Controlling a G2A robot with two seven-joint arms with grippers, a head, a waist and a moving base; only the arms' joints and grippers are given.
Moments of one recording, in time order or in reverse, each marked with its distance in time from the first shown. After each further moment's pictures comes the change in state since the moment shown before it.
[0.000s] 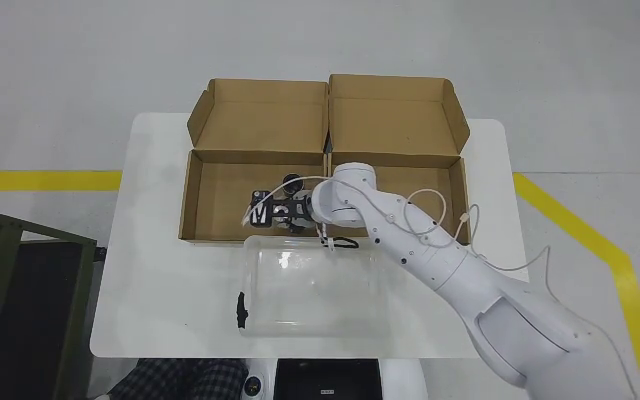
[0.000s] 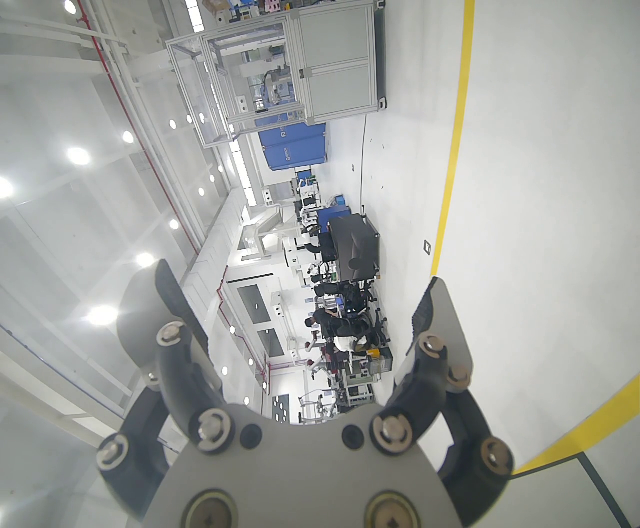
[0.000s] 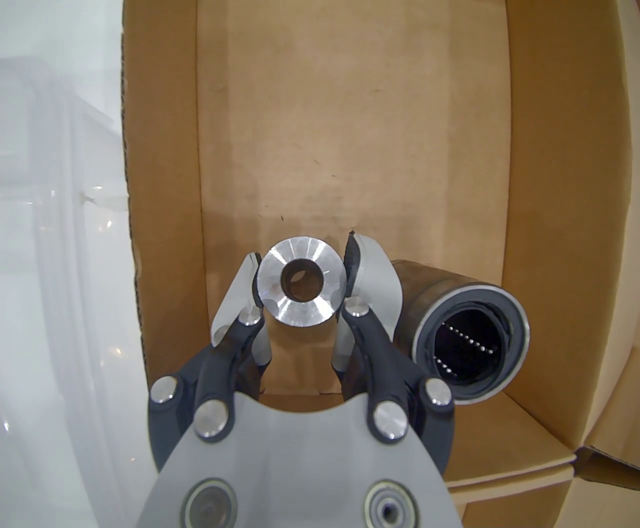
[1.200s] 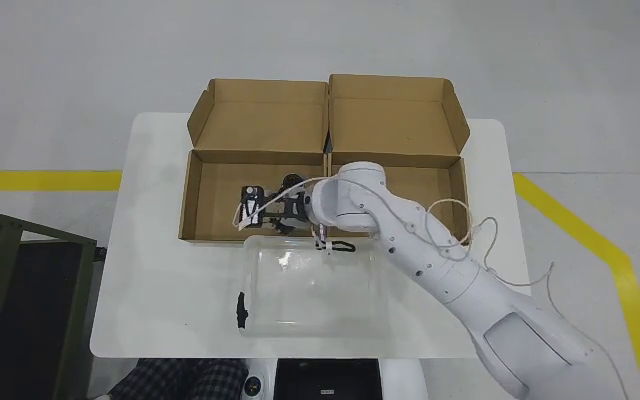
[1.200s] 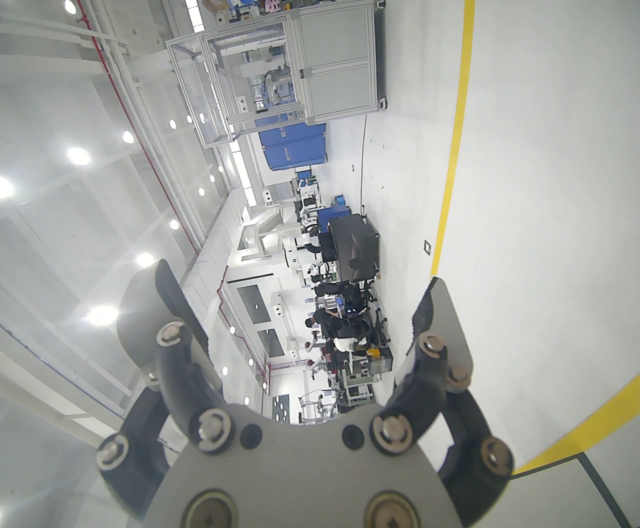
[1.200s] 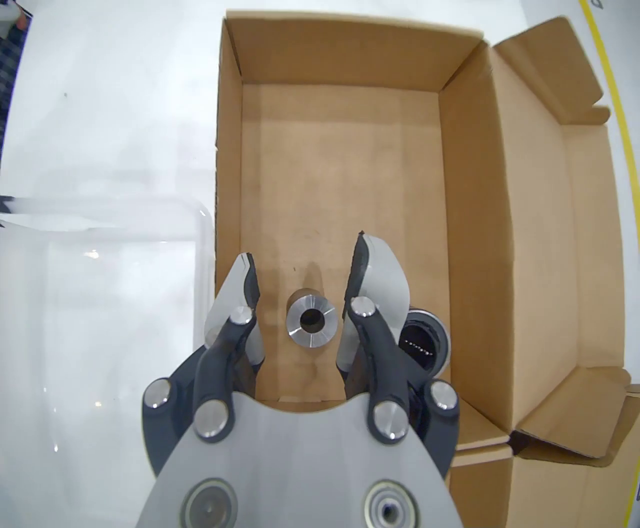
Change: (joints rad) left arm 0.000 0.000 0.000 0.000 0.000 0.000 0.000; right arm -0.110 0.042 0.157 -0.267 0.008 -0.010 0.011
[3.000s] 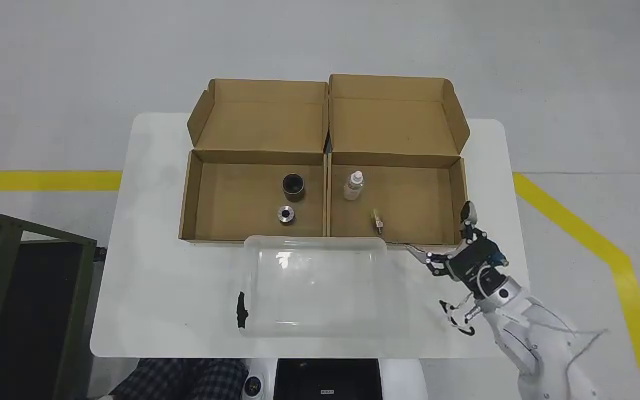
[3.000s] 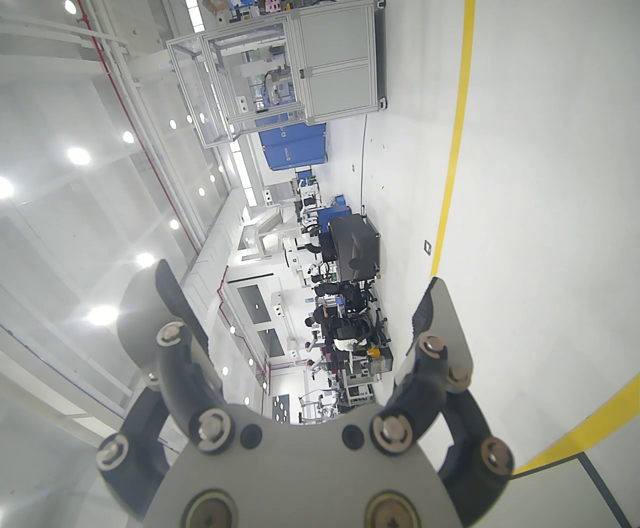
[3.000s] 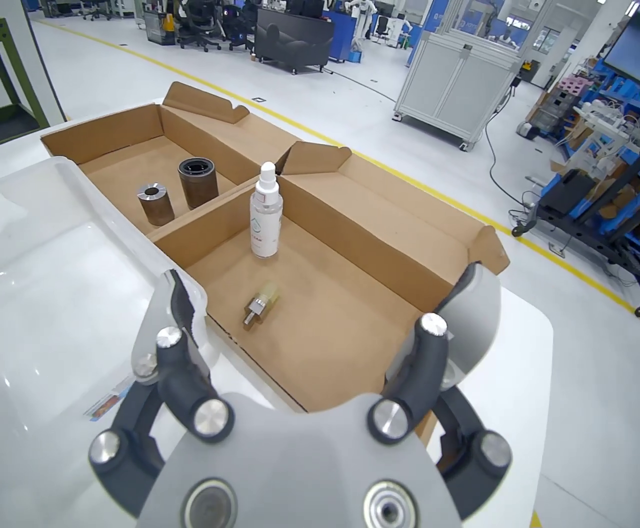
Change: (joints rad) left arm 0.000 0.000 0.000 0.000 0.000 0.000 0.000; right arm -1.172 0.236 0.968 -0.636 -0.379 0.202 -0.880
